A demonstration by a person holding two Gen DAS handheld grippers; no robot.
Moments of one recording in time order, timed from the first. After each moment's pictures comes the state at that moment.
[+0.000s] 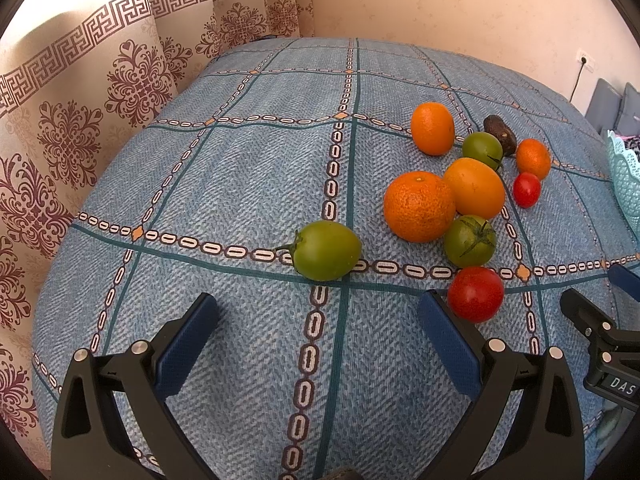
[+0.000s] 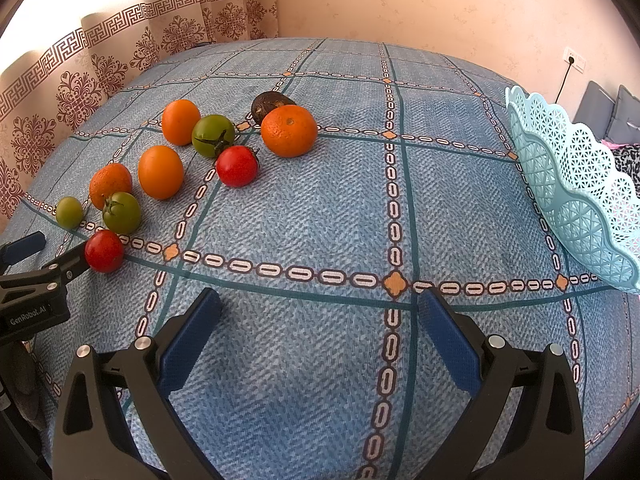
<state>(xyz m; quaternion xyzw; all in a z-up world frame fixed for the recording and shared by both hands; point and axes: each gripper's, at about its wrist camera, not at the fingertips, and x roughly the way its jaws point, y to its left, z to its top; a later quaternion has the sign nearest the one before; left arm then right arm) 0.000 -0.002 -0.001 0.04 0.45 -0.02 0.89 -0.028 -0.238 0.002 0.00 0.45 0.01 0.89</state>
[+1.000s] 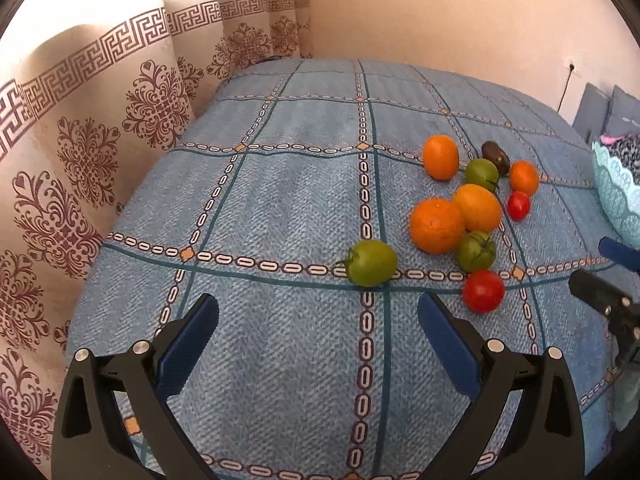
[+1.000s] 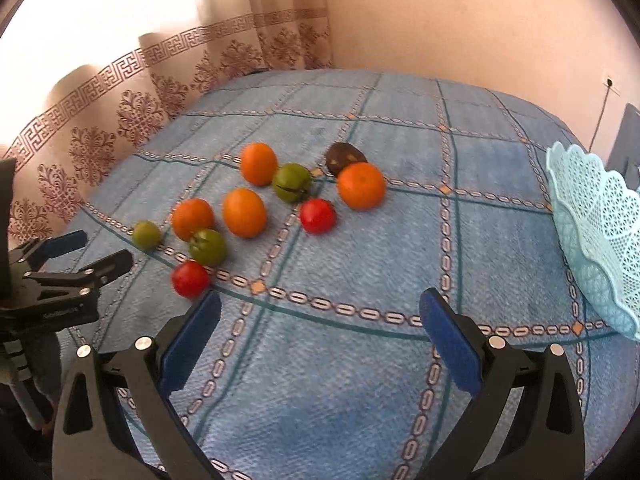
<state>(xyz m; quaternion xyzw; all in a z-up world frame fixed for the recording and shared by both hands) -0.012 0.030 0.030 0.04 0.42 -0.04 0.90 -0.030 -0.218 0.041 0.02 0.41 0.11 0.90</state>
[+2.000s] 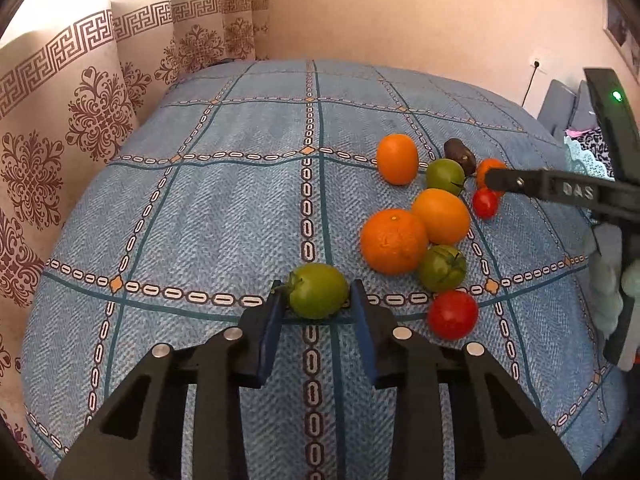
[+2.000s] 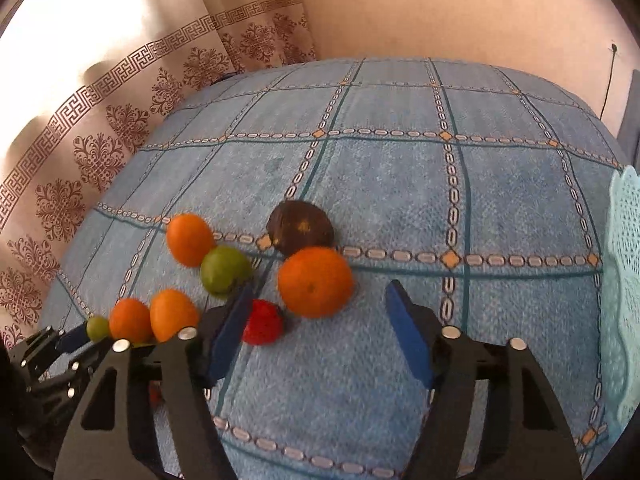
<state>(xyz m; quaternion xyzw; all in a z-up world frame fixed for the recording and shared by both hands) 0.008 0.008 0.014 0.04 0.42 -0.12 0.90 0.090 -0.249 0.025 0.07 0.45 0.11 0.88</state>
